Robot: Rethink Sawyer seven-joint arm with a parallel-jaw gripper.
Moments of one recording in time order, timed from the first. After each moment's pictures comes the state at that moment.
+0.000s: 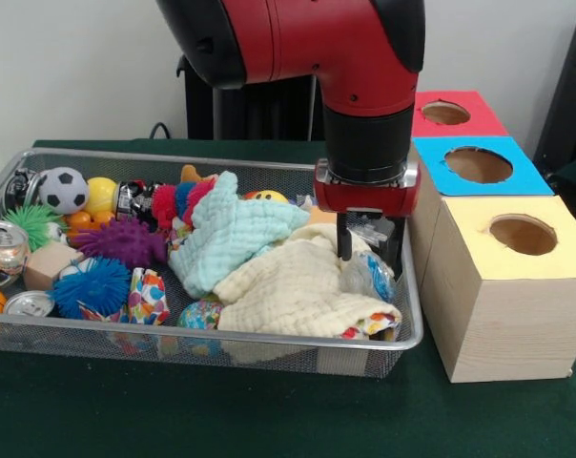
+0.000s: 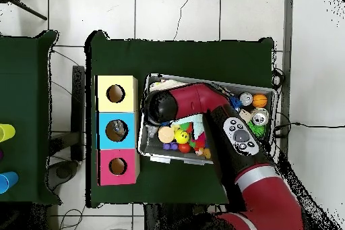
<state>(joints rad) -0.47 -0.50 0.49 1.52 -0.53 0.68 2.21</state>
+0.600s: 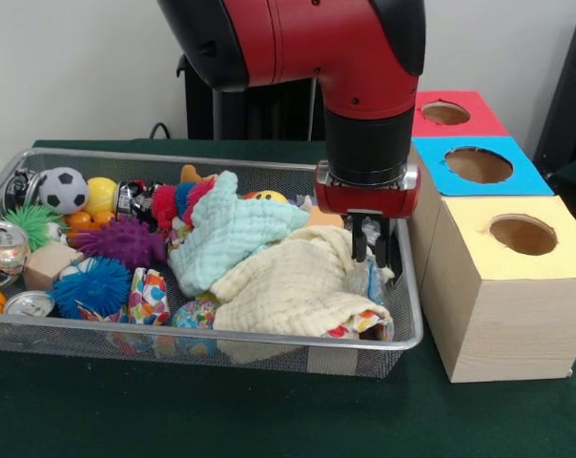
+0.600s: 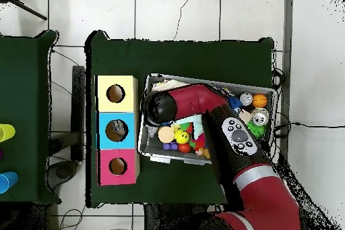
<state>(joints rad) -0.45 -0.50 0.48 1.52 -0.53 0.68 2.21</state>
